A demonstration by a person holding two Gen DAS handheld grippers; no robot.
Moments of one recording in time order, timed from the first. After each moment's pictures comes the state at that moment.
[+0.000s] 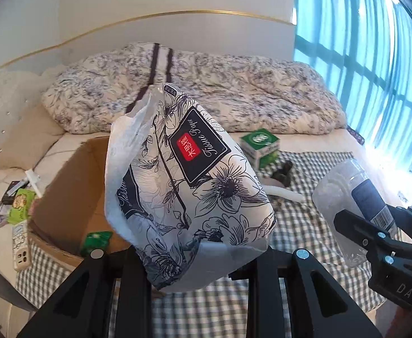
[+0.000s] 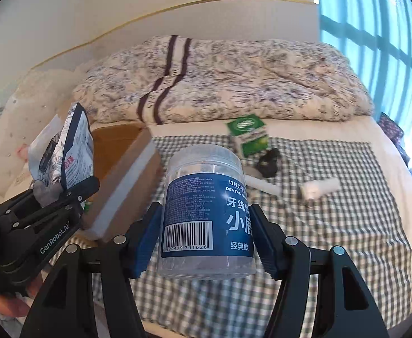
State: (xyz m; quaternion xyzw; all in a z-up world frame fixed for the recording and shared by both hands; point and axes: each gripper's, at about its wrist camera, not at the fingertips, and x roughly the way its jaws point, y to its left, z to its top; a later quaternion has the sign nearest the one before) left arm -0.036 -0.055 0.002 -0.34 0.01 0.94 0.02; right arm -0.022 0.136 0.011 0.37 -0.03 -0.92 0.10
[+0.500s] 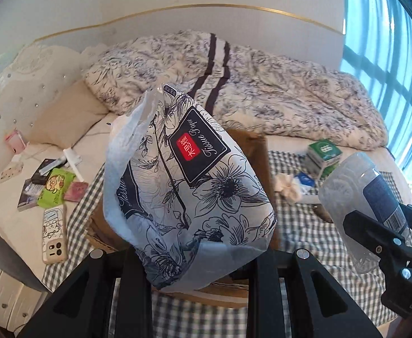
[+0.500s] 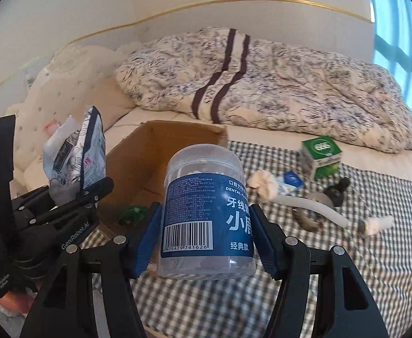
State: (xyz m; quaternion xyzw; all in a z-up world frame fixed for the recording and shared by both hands) left arm -0.058 -0.172 -0.008 -0.36 -0.02 0.93 -0.06; right arm -0.055 0.013 0.014 0.37 0.02 -0.91 0.19
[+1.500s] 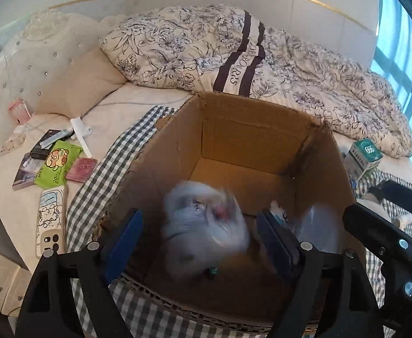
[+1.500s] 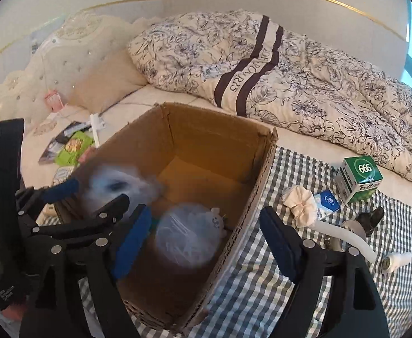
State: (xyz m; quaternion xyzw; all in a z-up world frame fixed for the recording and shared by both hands) left arm -0.100 -0.231 -0.061 -0.40 -0.06 0.91 -0.10; right arm -0.116 -0.063 -0.026 0.39 0.07 -0.89 0.22
